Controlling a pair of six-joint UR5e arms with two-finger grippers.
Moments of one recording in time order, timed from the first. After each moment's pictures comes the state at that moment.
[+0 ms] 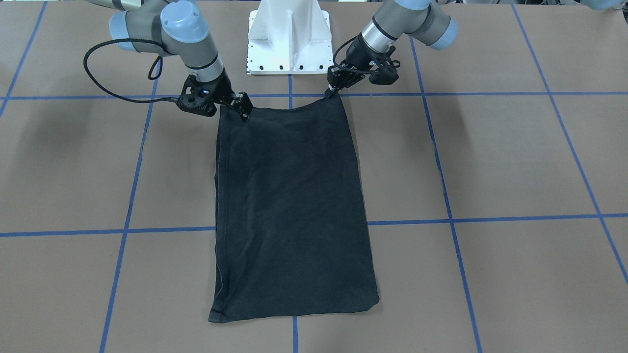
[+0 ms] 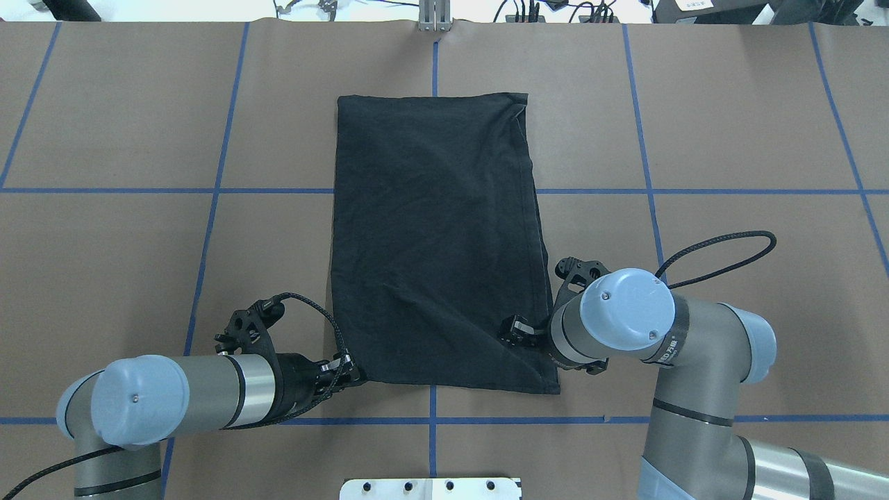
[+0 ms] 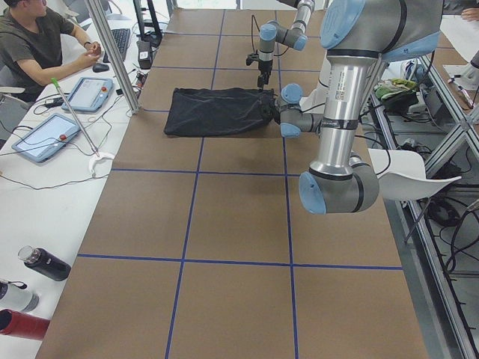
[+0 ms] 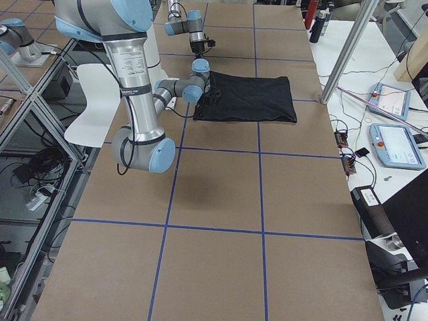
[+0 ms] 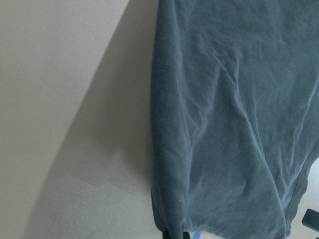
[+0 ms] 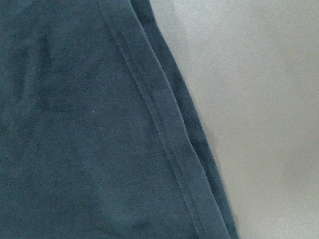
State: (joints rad) left arm -0.23 -1.79 -1.91 -2.36 -1.62 -1.94; right arm 0.36 -1.25 1.90 -1.37 1.83 1.71
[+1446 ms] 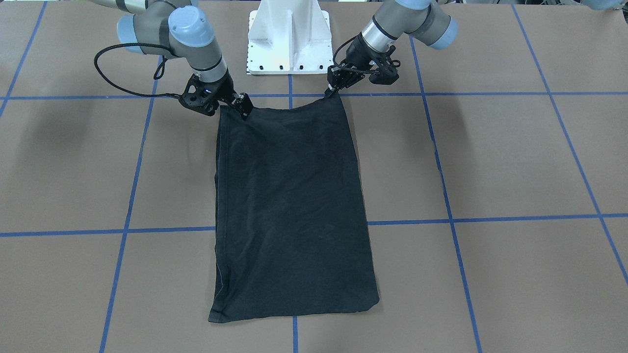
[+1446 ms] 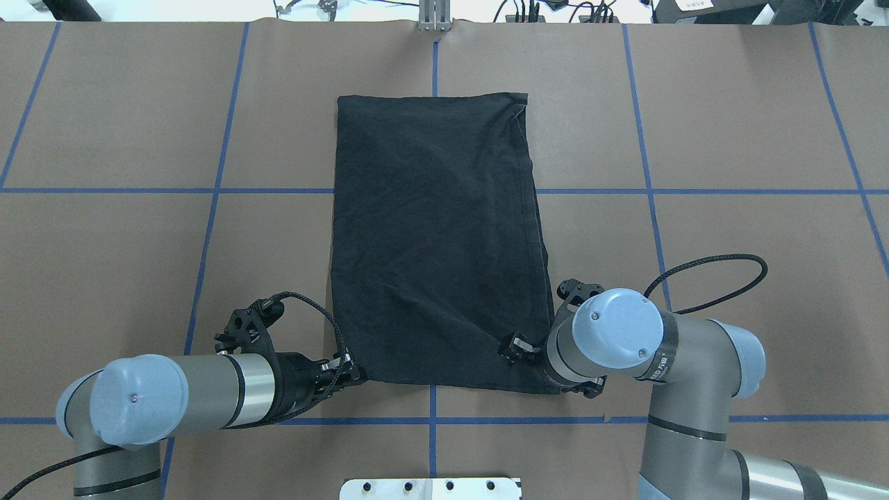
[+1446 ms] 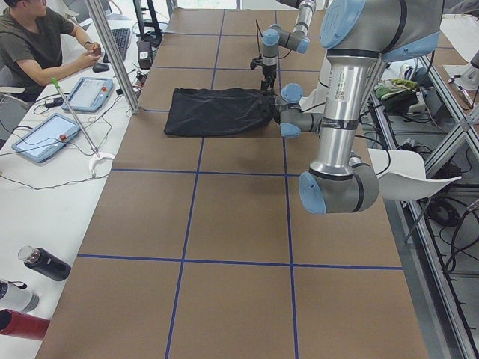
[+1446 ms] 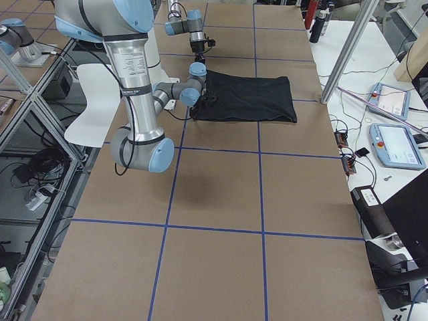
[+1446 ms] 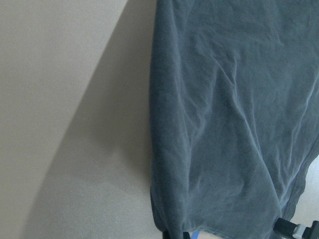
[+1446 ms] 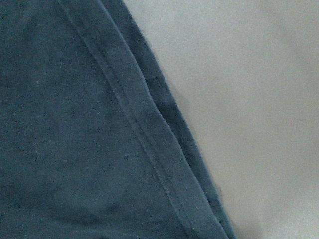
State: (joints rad) left arm -0.23 -1.79 -1.92 -2.36 -1.62 -1.94; right arm 0.32 -1.26 1.88 -1.36 1.84 1.82
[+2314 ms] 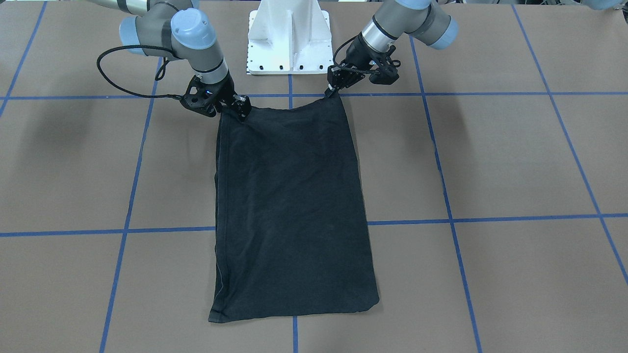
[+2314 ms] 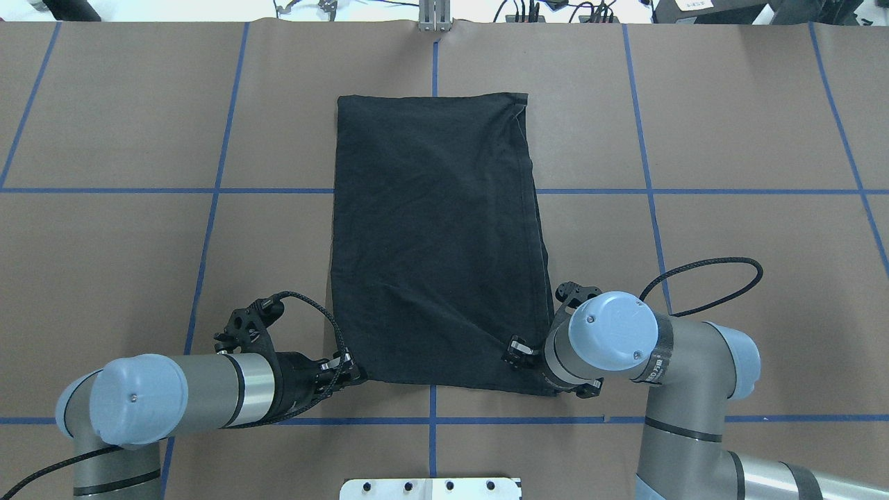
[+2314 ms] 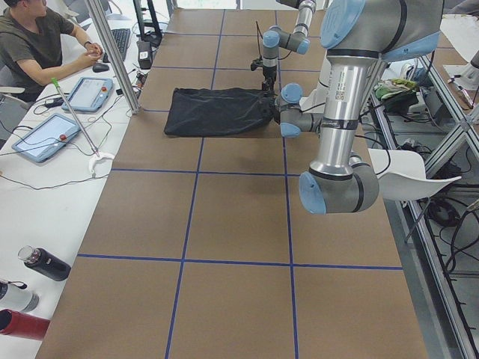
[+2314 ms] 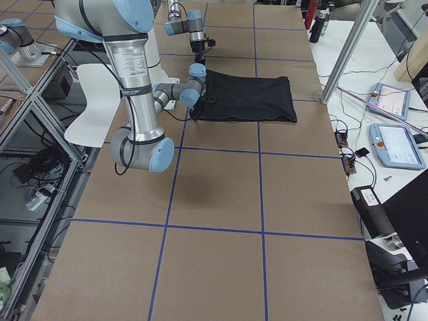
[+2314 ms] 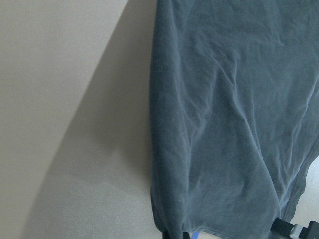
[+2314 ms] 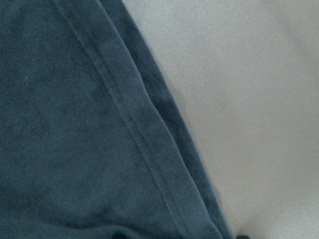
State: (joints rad) left arm -0.23 -1.79 -1.92 -2.36 -1.62 -1.94; right arm 0.31 -1.25 1.86 -1.36 1.84 1.82
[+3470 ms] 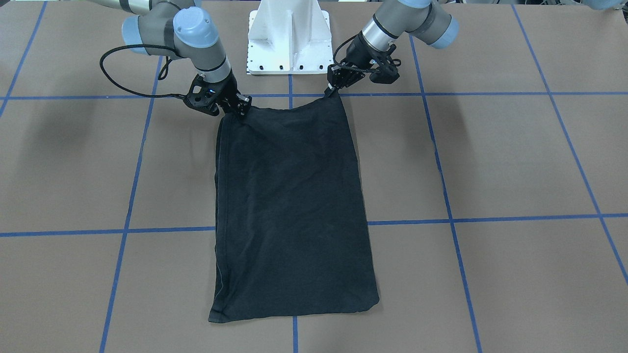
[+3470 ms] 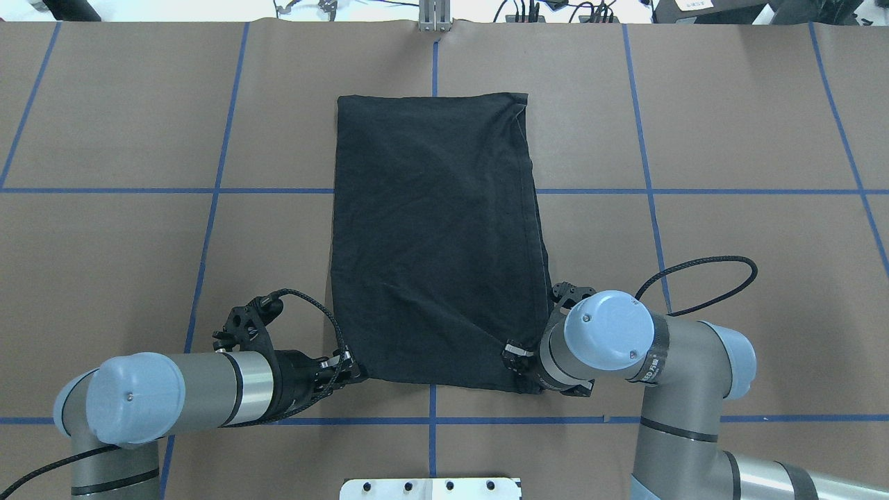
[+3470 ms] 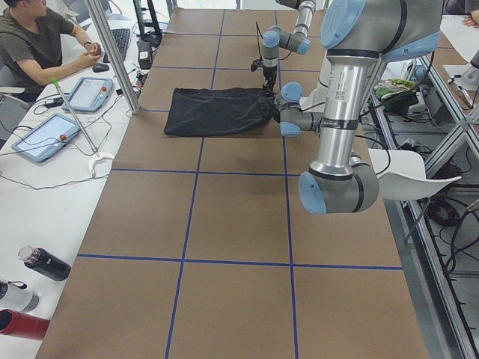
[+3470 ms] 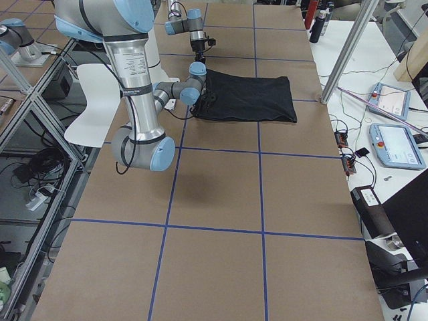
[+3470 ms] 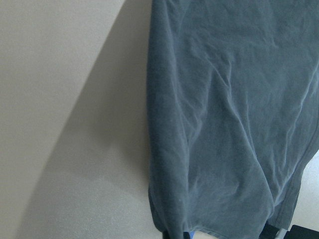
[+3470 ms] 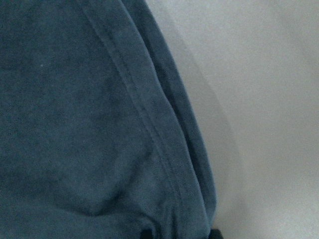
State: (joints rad) left arm -0.23 -1.79 -1.93 -2.36 -1.62 -1.94; right arm 0.31 -1.24 1.86 -1.36 1.85 1.81
